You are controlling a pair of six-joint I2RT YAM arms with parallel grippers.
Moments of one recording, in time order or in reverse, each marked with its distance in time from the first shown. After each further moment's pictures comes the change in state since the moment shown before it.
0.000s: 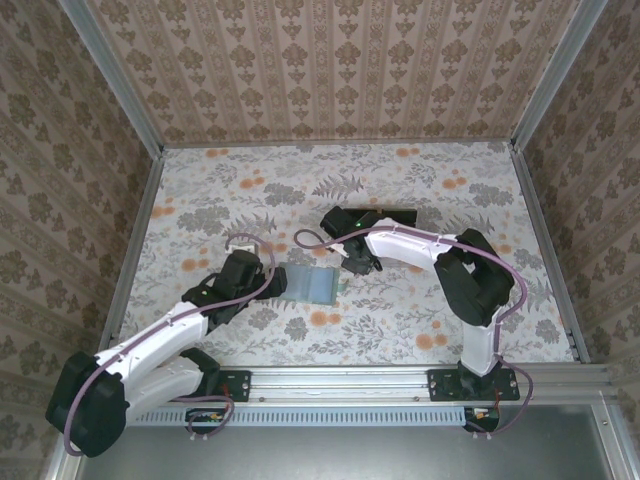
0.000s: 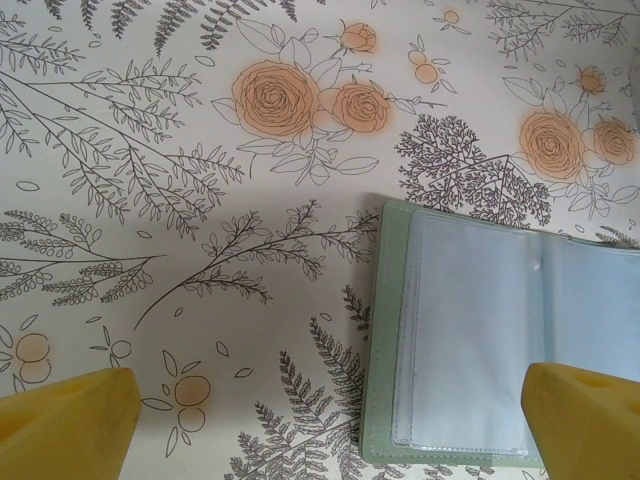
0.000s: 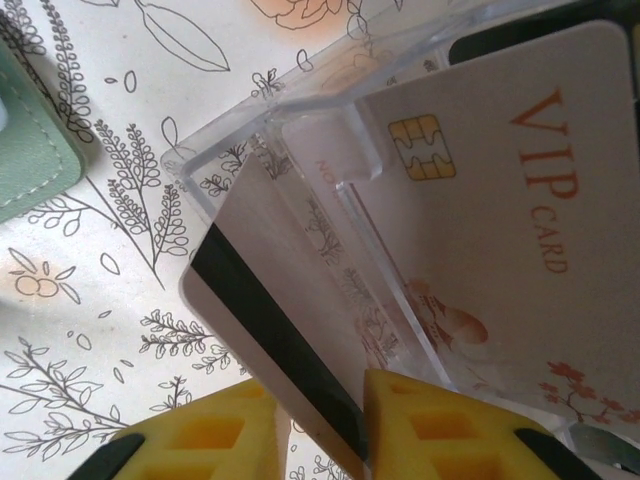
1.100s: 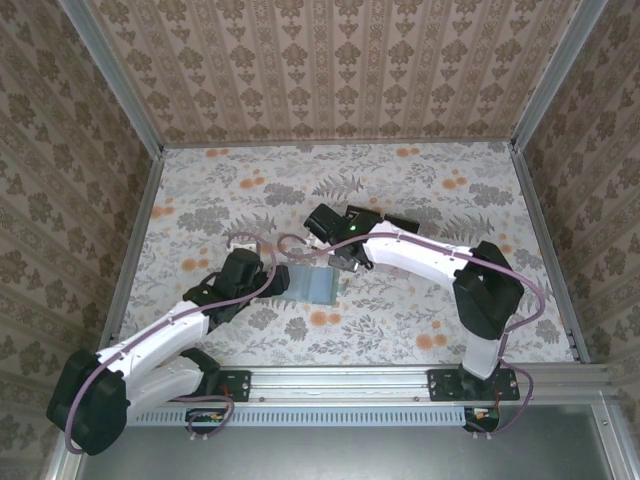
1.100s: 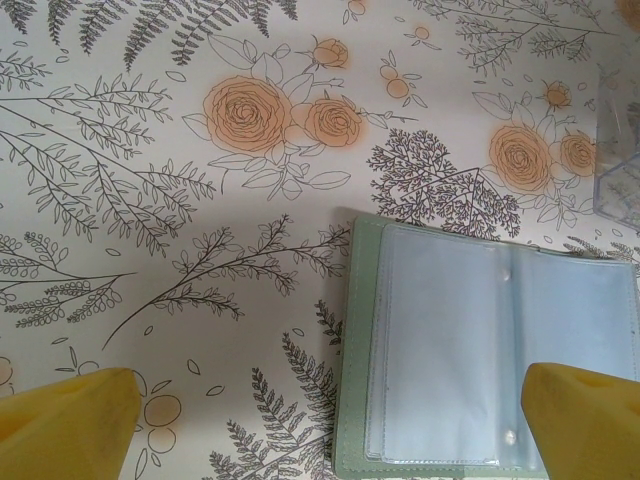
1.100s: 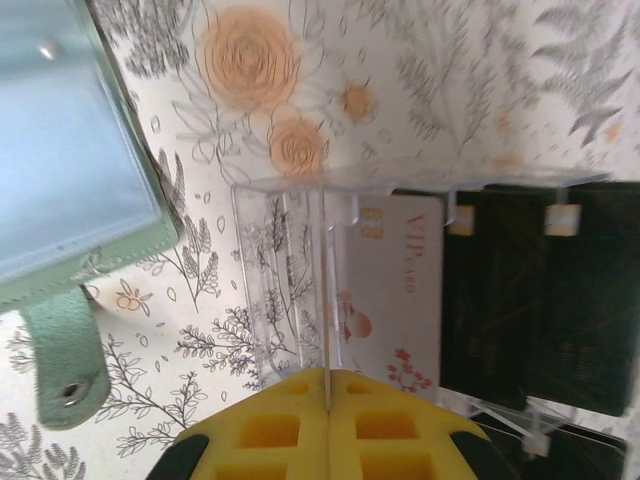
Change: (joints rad) left arm 0.000 0.011 0.000 0.045 0.026 -0.001; right arm 0.121 -0.109 0.095 -0.013 0.083 -0.111
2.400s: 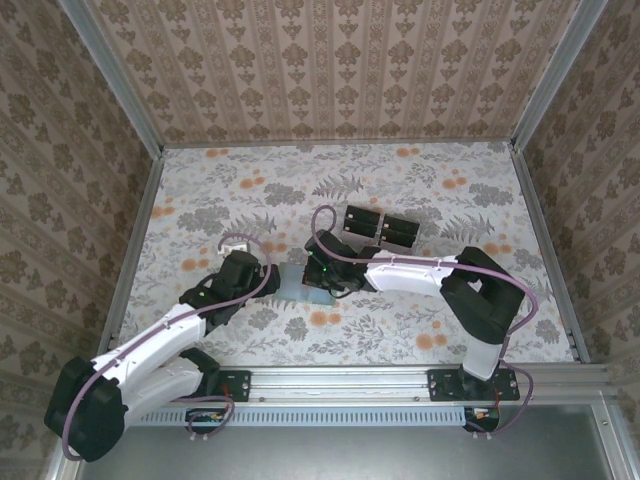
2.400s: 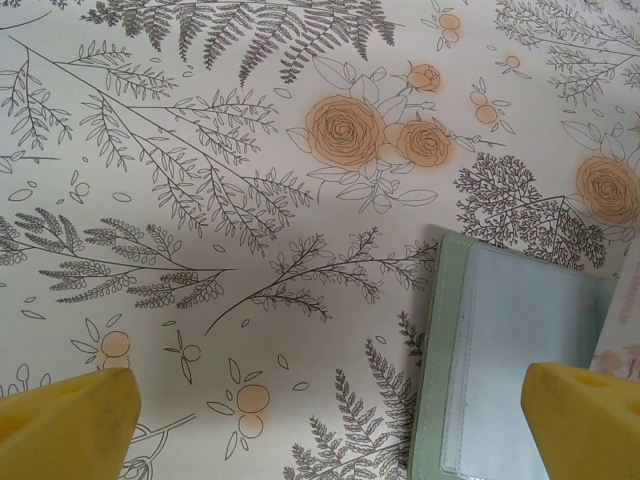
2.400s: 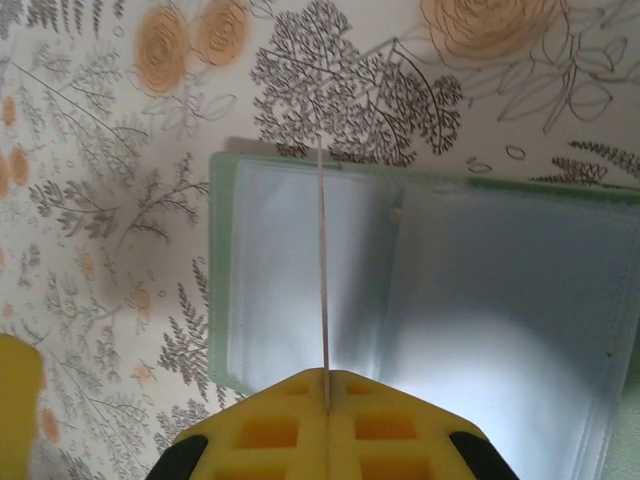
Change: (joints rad) left arm 0.005 -0.042 0.000 -0.076 -0.132 -0.033; right arm 0.053 -0.003 -0.340 0.619 -0.437 1.468
